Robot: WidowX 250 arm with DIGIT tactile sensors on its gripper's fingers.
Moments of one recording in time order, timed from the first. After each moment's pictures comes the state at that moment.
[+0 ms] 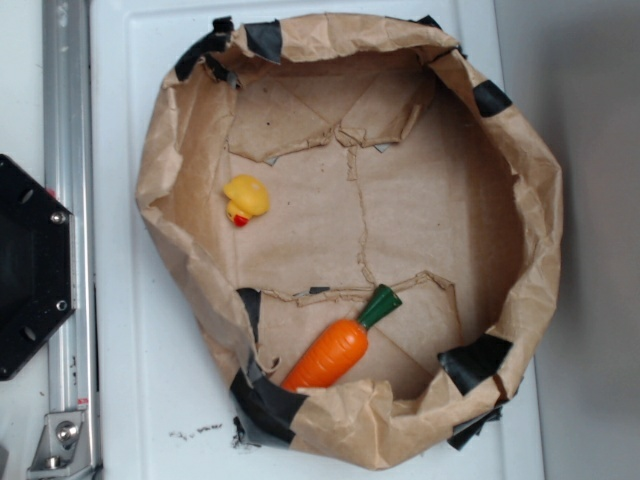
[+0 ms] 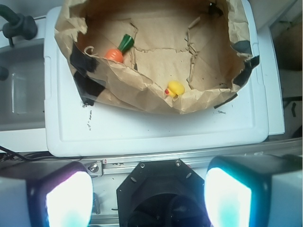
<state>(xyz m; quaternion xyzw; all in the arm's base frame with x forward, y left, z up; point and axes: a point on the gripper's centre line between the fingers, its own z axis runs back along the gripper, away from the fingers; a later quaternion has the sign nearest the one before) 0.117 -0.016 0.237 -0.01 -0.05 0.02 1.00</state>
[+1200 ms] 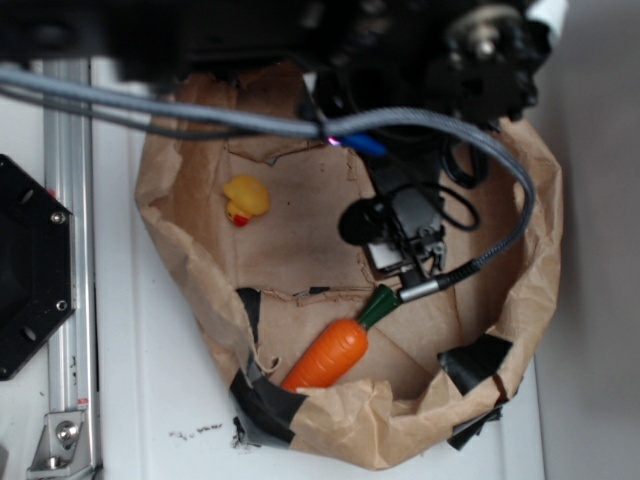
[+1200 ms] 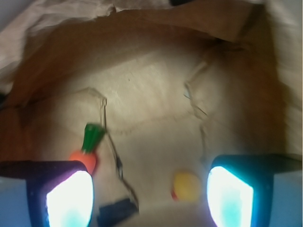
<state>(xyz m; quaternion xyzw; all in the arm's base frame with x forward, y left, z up) 0.276 0.019 0.112 -0.04 0.04 0.14 0.99</state>
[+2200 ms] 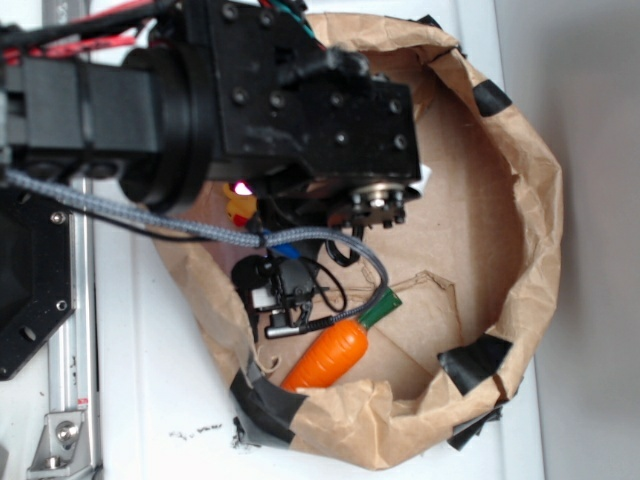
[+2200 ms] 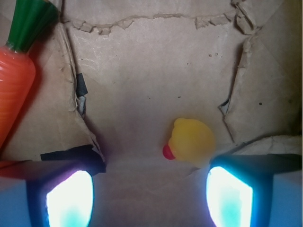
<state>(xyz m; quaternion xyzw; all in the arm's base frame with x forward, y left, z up) 0.218 0.005 0.070 -0.01 0.14 0.05 0.99</state>
